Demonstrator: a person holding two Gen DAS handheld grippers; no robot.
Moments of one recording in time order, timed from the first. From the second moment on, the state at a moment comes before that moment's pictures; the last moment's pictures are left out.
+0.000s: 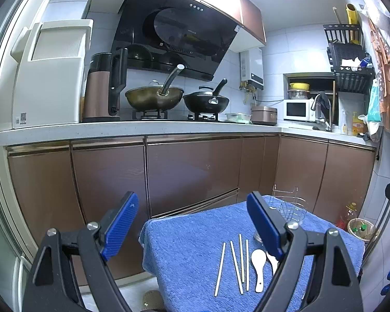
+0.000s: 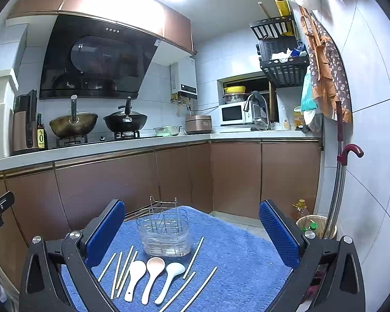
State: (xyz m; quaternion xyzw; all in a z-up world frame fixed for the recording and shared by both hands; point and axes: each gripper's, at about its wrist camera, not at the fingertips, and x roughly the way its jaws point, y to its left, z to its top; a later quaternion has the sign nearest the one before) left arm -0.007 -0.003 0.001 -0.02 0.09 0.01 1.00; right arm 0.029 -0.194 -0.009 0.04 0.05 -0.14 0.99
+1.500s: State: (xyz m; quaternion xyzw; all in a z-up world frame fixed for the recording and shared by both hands) left arm -0.009 -0.009 -0.003 0.00 0.08 0.00 1.00; right arm 0.027 -0.197 -0.009 0.04 0.07 -0.14 0.99
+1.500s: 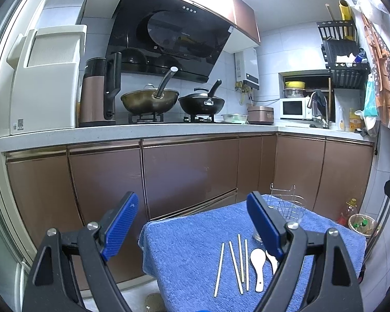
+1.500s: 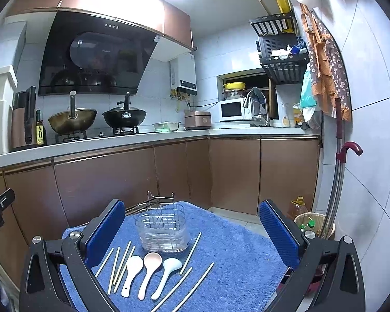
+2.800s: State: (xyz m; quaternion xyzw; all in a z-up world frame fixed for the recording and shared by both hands) left arm 0.172 -0.027 -0.107 -0.14 0.44 -0.18 0.87; right arm 0.142 -0.279 -0.122 0.17 0.32 0.02 0.93
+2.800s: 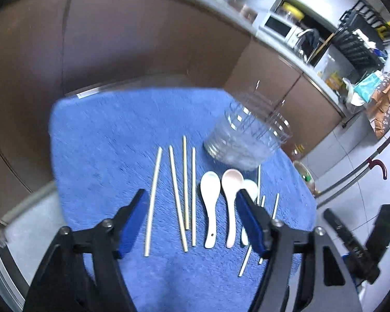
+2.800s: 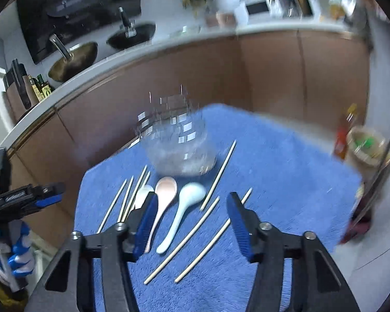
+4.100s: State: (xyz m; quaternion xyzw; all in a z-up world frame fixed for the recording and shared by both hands) left arm 0.343 -0.093 -0.214 -0.08 0.60 -0.17 0.78; right arm 0.413 -0.373 -0.208 0.20 0.54 -0.04 0.82
